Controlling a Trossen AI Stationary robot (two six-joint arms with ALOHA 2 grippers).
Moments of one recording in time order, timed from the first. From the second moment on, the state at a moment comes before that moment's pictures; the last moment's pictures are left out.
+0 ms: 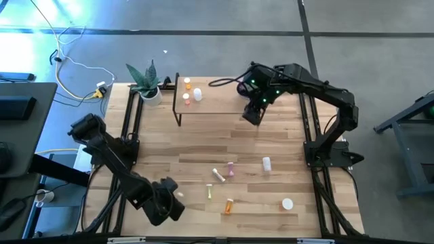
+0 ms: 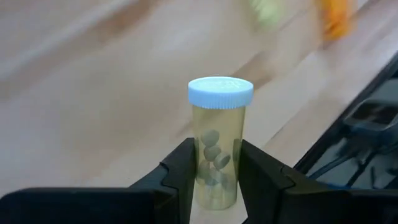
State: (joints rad) left arm -0.72 1.61 1.02 -0.59 -0.34 -1.75; right arm -0.28 1.66 1.95 -1.37 -0.20 0.19
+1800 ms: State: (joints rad) left arm 0.12 1.38 1.02 0.18 -0.40 -0.16; right arm -0.24 1.66 1.95 -0.85 -0.27 -0.18
